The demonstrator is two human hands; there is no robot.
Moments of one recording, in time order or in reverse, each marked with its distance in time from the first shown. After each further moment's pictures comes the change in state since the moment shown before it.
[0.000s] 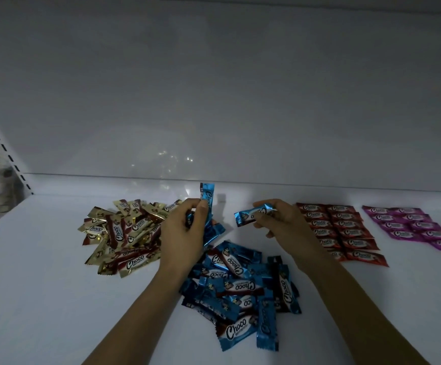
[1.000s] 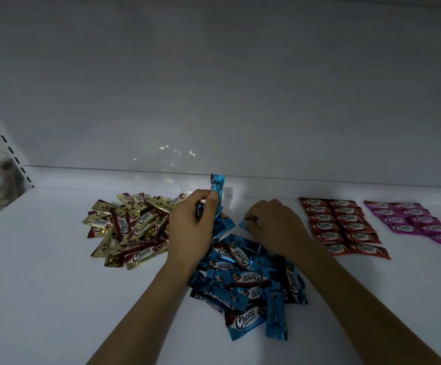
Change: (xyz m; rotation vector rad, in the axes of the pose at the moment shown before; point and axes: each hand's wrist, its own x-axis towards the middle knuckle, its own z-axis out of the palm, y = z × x) left_hand -0.002 0.009 -0.003 -0.042 -0.012 0.033; right_hand 0.017 0.016 0.018 -1.092 -0.031 -0.389
